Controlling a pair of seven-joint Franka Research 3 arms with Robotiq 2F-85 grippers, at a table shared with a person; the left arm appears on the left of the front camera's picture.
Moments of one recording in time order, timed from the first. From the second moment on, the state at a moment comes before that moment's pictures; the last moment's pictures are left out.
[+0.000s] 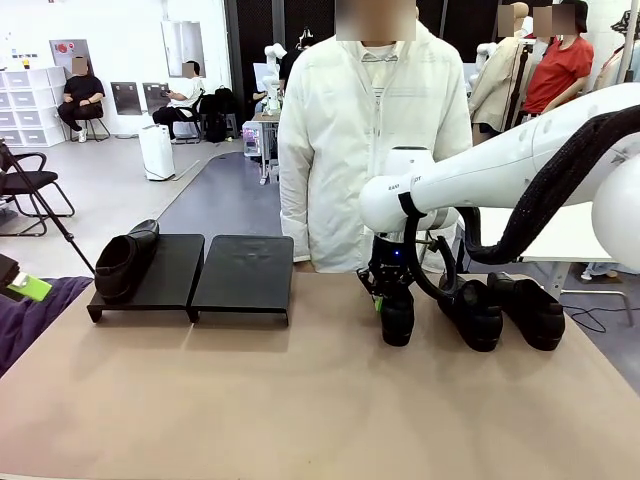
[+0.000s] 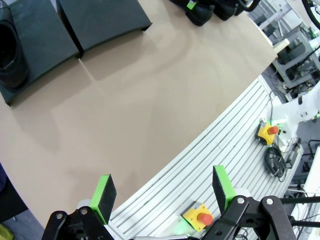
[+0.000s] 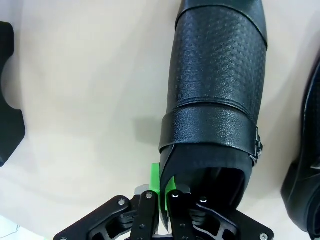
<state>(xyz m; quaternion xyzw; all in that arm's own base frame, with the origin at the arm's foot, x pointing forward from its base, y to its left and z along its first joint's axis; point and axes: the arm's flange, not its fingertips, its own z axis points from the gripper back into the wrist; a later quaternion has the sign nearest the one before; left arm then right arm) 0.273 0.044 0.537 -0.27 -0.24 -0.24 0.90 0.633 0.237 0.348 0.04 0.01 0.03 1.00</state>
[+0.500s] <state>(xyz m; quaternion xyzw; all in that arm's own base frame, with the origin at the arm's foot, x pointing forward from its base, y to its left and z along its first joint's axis) 0.273 0.044 0.537 -0.27 -0.24 -0.24 0.90 0.601 0.214 0.420 0.07 0.01 0.00 1.00</state>
